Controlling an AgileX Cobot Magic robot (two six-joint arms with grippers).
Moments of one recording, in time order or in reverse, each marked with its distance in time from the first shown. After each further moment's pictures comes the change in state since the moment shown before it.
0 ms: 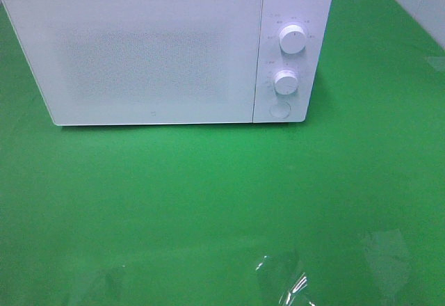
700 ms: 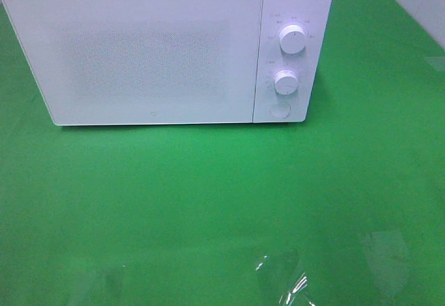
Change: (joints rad) left arm 0.000 0.000 0.000 0.000 0.000 0.001; right arm 0.000 0.332 0.163 0.004 -0.606 0.000
